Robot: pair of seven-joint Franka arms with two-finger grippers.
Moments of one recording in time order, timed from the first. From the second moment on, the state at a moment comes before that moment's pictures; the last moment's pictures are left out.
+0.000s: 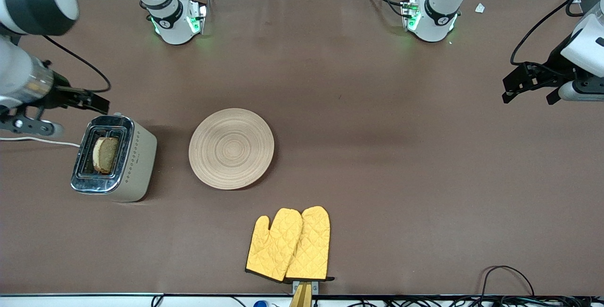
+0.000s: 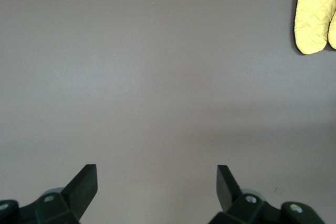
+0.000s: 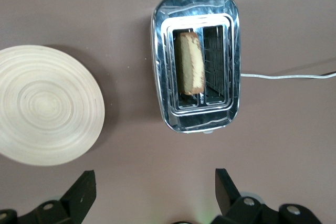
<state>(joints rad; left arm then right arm) -0.06 -0.03 -0.05 -1.61 -0.01 1.69 -0.06 0.10 0.07 -0.06 -1.59 -0.06 1.51 0.17</state>
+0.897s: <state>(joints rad) -0.06 -0.03 -0.05 -1.61 -0.01 1.69 -0.06 -0.05 -0.04 -0.04 -1.65 -0.02 1.50 -0.06</state>
